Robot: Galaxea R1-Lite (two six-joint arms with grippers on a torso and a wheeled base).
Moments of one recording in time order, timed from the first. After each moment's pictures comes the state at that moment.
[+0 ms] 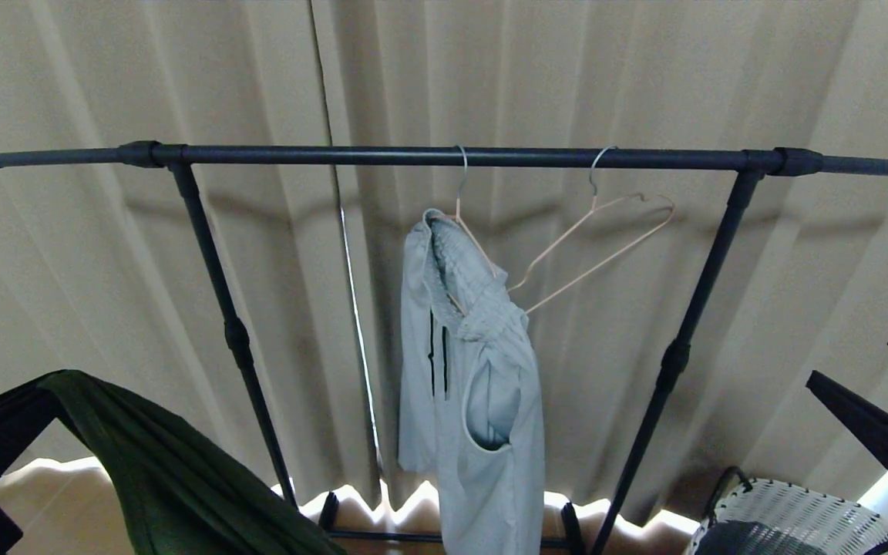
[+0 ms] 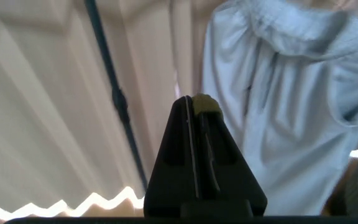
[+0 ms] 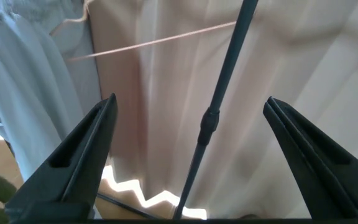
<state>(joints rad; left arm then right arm) -0.26 0.82 -0.31 -0.46 0.02 0.08 -0.11 1.05 -0.16 -0.84 0.37 -0.09</state>
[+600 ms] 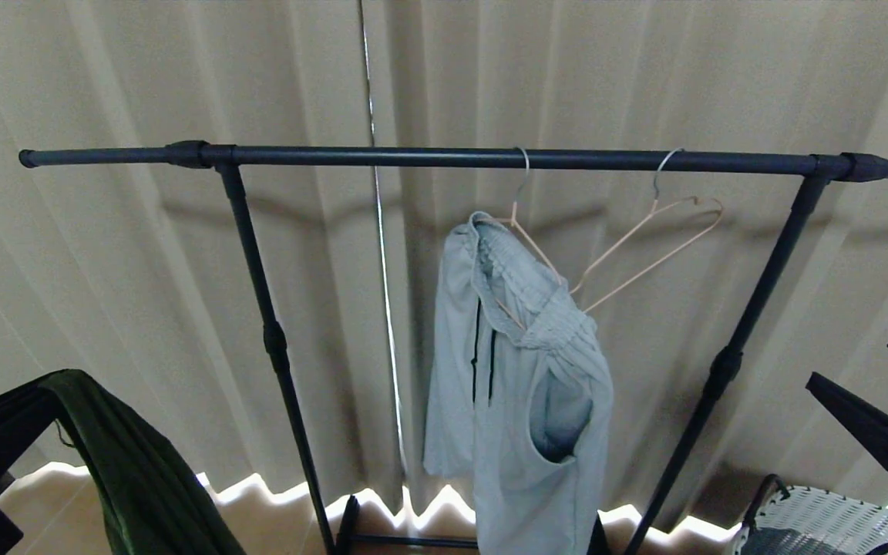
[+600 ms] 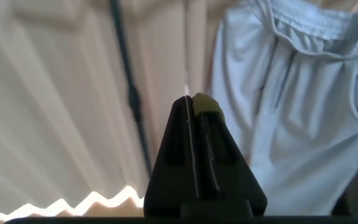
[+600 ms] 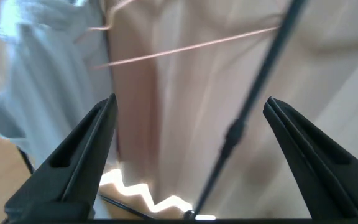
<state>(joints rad) -0.26 0.82 -0.31 -0.46 0.02 0.07 -0.11 1.05 -0.16 -0.84 0.37 -0.09</state>
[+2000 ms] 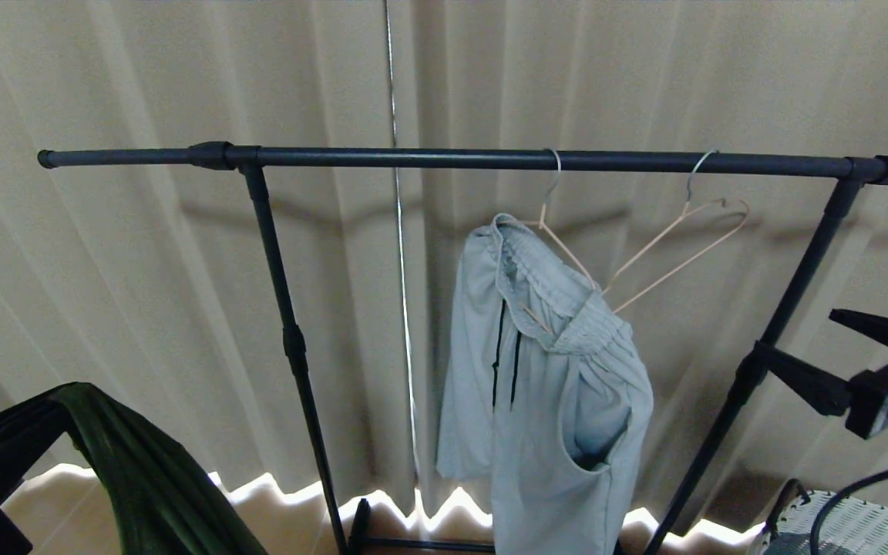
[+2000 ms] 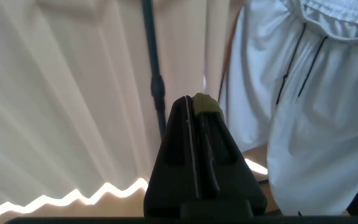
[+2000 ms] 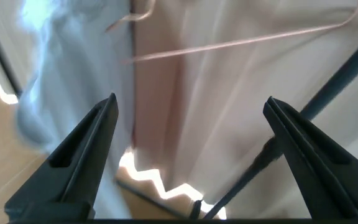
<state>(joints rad) -0.27 0.82 -0.29 -0.47 0.02 0.09 -0.03 1.27 -0.36 -0.74 0.28 -0.16</state>
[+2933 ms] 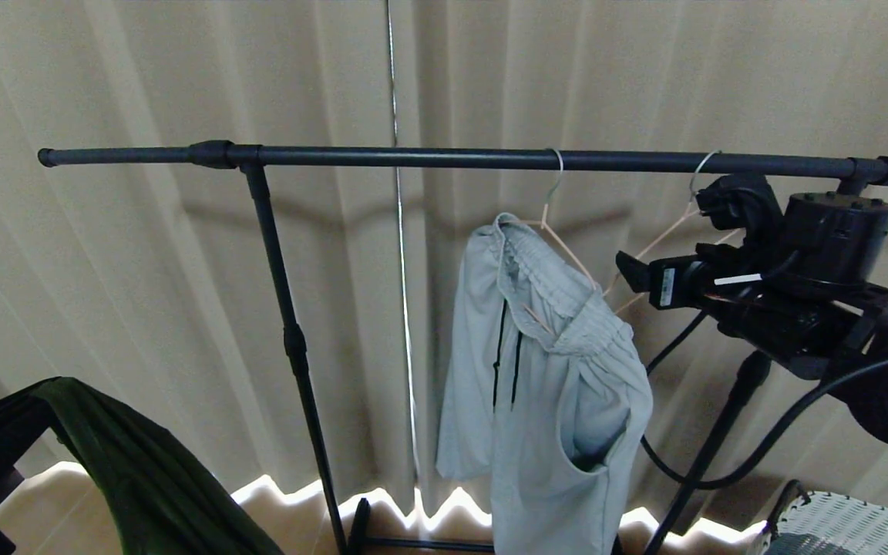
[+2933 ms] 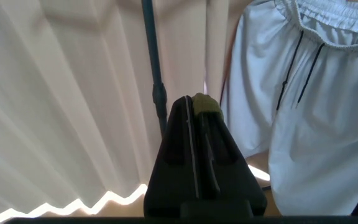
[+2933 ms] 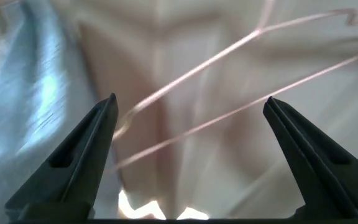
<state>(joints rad) -0.26 0.79 -0.29 -0.47 0.02 0.09 0.34 1.74 -0.85 -0.76 -0.32 -0.01</state>
